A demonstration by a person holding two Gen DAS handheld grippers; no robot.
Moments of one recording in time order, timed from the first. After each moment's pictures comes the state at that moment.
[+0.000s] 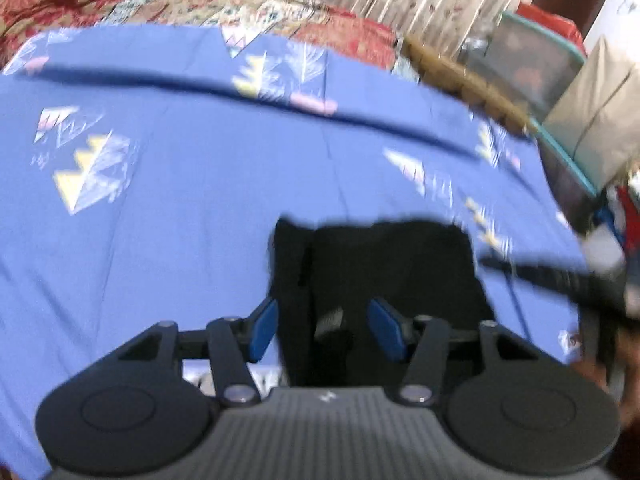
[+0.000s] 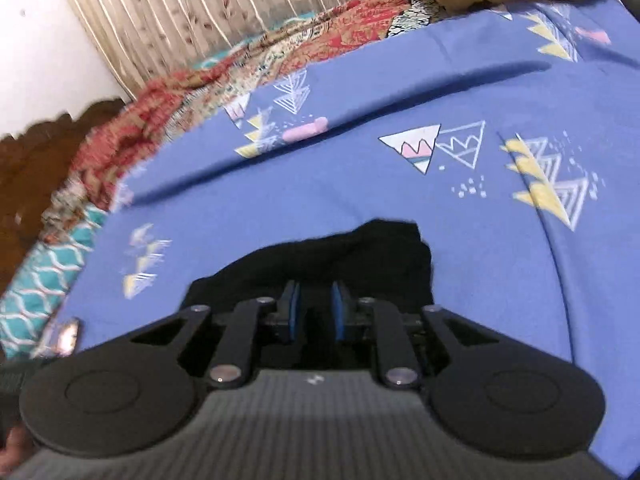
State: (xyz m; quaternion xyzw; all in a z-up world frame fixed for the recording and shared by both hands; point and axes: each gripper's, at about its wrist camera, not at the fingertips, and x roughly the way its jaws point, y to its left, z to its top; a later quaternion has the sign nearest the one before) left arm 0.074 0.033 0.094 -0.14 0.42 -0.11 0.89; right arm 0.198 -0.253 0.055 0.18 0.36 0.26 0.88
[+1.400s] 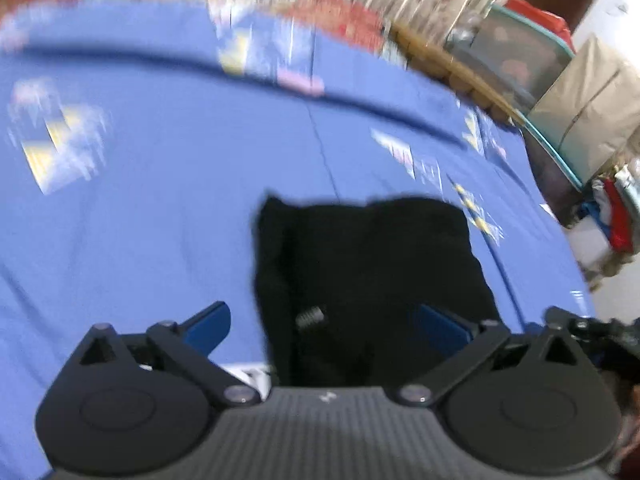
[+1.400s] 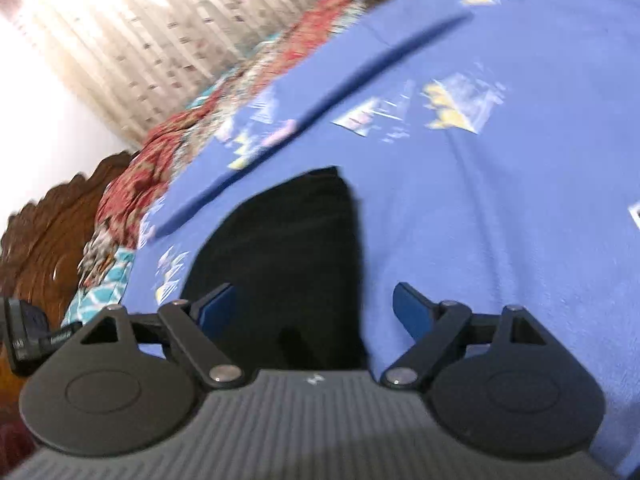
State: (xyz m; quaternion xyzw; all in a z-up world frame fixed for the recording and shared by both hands) left arm 0.080 0.039 0.056 -0.17 0.45 -0.15 0.86; right arm 0.200 -0.295 0.028 0.30 0.37 0.25 0.85
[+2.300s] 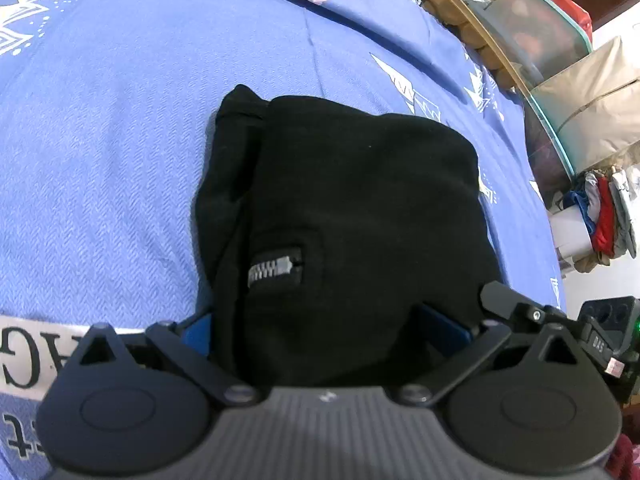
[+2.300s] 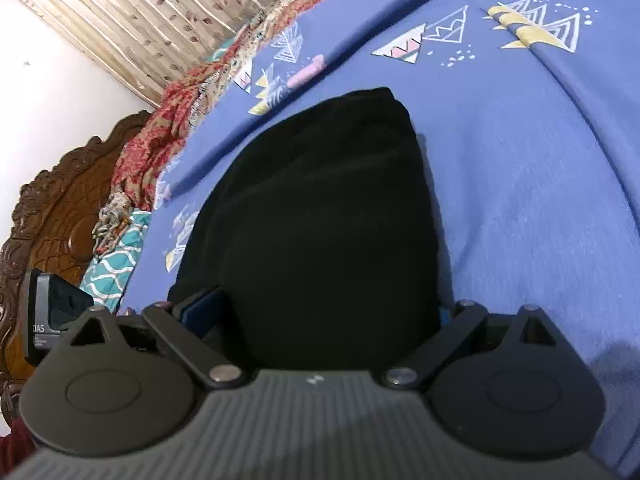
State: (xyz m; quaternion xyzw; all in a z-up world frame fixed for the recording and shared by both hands) left arm 0.106 0.025 -0.003 -0.23 0.52 -0.19 0.80; right arm 0.205 -0.260 0.009 0.28 0.41 0.31 0.81
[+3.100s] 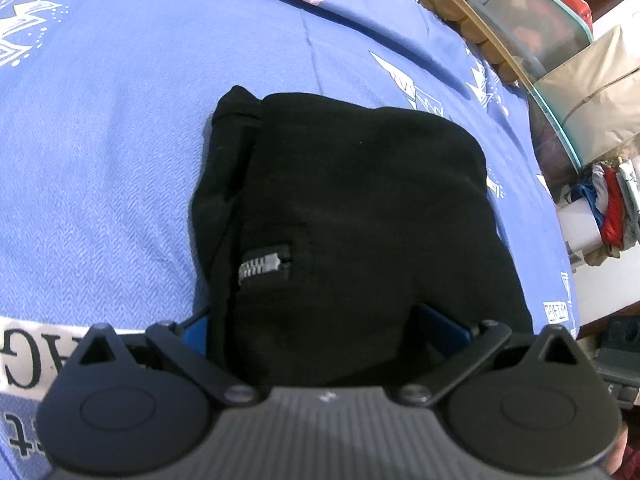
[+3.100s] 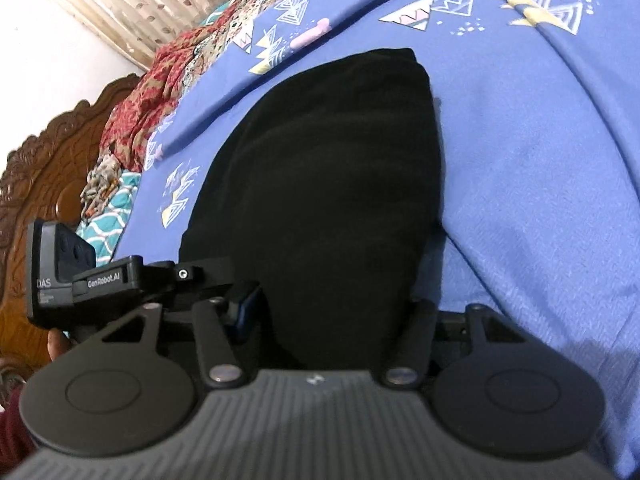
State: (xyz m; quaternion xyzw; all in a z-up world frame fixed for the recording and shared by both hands) left arm 0.107 0.015 -0.002 -0.21 0.52 -0.18 0.81; right arm 0.177 -0.235 0.019 0.26 0.45 0.29 0.80
